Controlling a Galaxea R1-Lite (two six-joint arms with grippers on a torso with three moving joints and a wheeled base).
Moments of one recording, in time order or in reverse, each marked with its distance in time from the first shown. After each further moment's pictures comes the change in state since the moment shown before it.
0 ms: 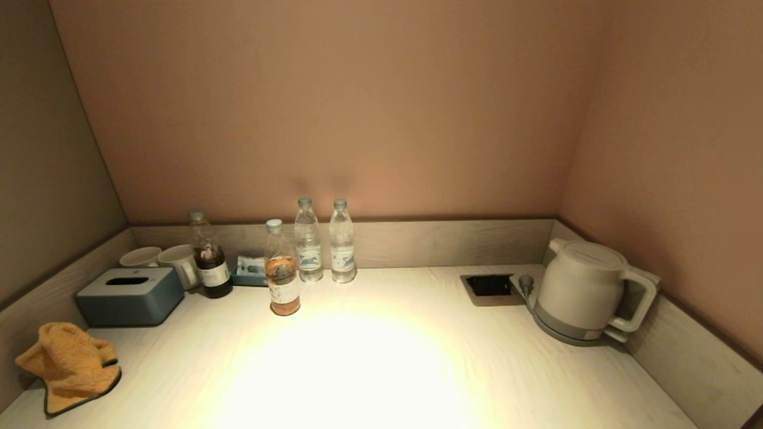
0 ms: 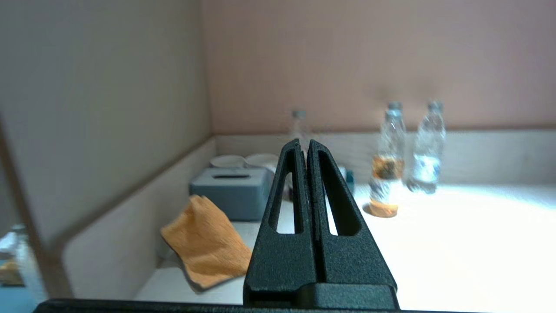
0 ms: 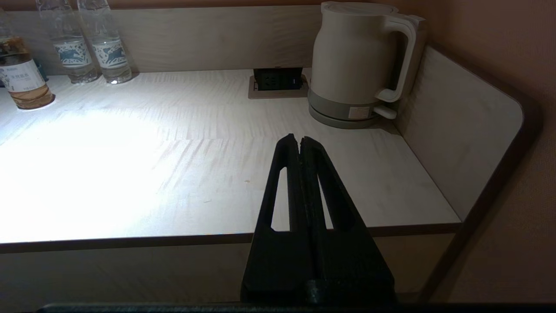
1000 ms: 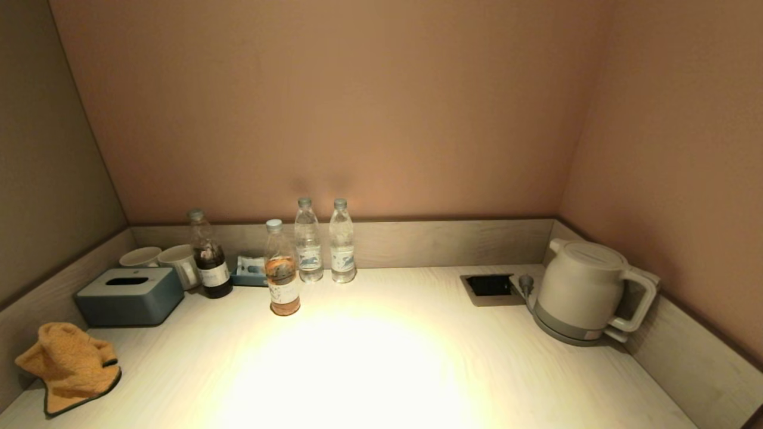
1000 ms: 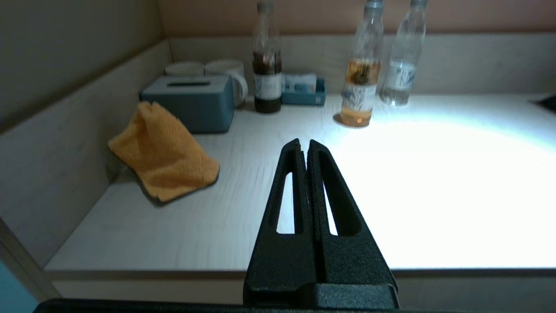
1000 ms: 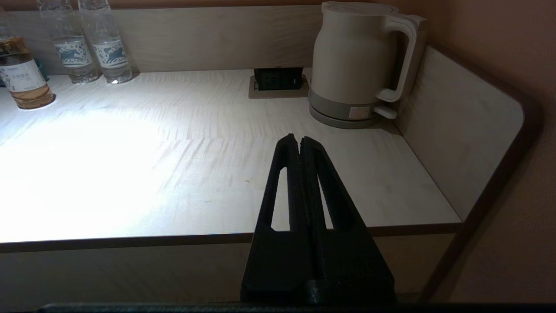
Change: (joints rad) left arm 0.000 0.000 0.031 0.255 -0.066 -0.079; right arm 0.000 0.000 0.000 0.000 0.000 0.000
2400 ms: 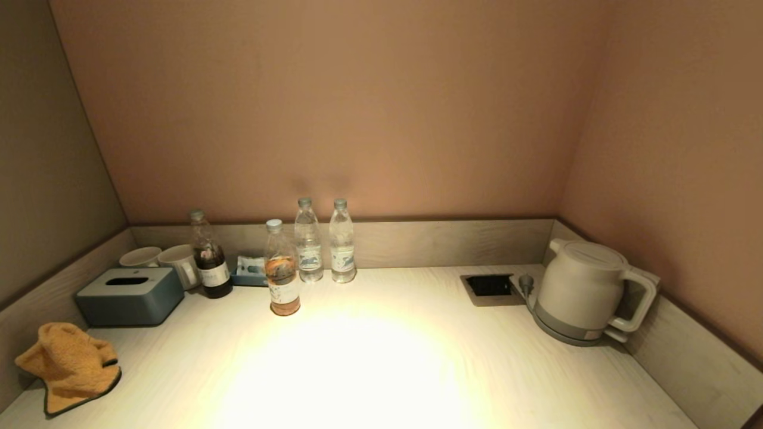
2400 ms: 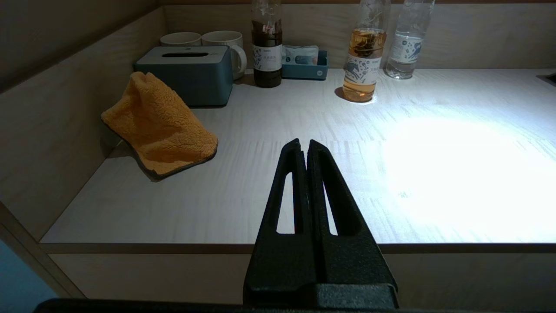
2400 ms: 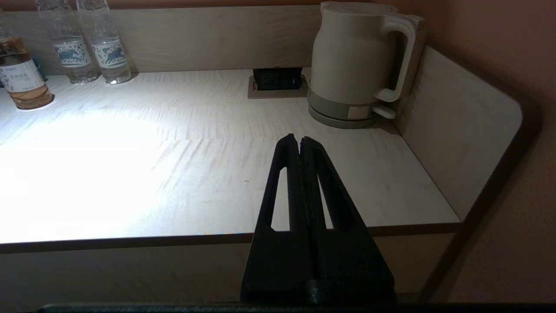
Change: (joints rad) left arm 0.000 -0.001 0.000 0.062 0.002 -0.011; right arm 0.000 0.000 0.000 0.000 -0.001 0.000
